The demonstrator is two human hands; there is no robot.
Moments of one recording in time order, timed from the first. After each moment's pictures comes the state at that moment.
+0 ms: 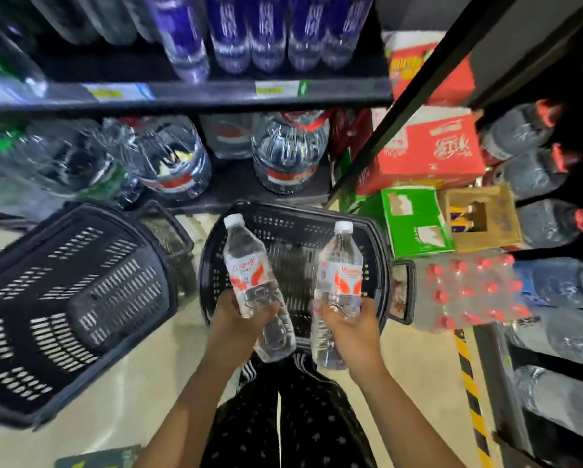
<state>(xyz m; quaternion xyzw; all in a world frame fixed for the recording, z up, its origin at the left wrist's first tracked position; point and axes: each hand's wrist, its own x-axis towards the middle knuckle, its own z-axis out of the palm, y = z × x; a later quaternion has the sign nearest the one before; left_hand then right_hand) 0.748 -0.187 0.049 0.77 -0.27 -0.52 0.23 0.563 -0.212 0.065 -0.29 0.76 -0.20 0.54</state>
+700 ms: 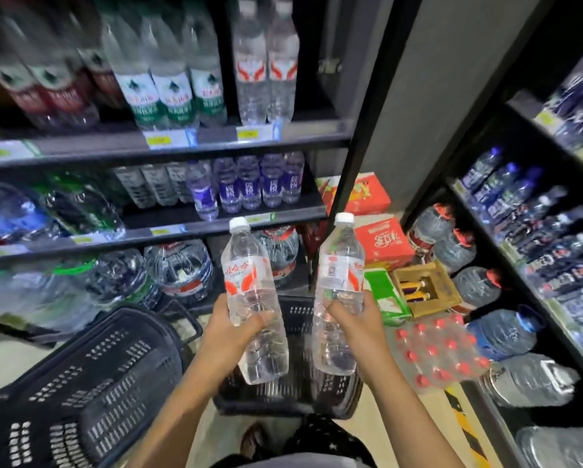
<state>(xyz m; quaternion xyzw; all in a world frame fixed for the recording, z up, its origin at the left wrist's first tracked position) 0.739 -0.170 0.295 0.65 -0.39 -0.52 0.40 0.539 -0.193 0.299 -0.38 0.63 -0.42 0.53</state>
